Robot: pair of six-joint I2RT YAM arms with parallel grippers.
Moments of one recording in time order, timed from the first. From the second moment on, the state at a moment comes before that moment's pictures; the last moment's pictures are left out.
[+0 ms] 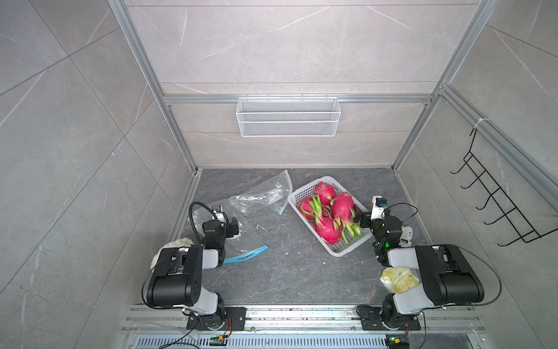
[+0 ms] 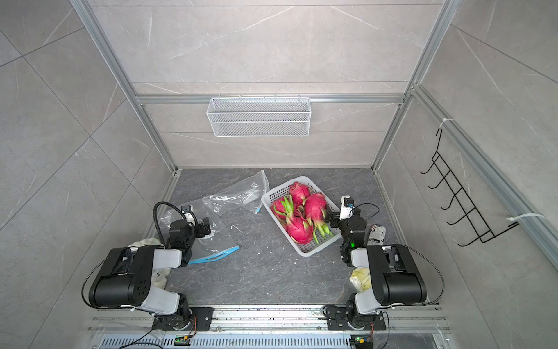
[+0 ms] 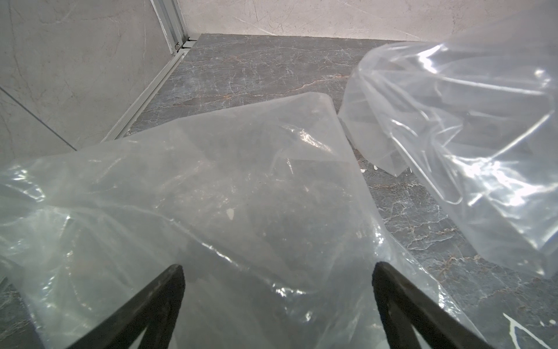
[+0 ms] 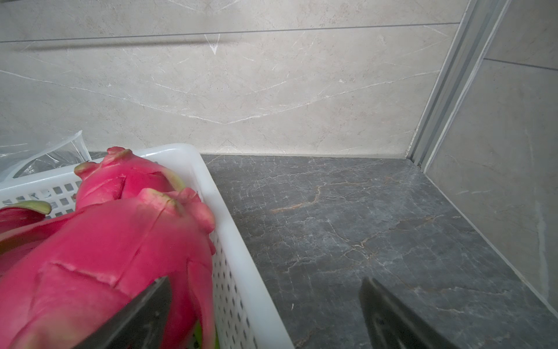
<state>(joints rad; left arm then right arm) 0.02 1.50 0.34 0.72 -0.07 -0.01 0.01 1.52 0.34 1.03 -0.08 0.00</state>
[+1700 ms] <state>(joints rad) 0.06 1.50 0.35 0.70 -0.01 -0.01 0.03 1.52 0.36 1.00 -0.06 0.00</state>
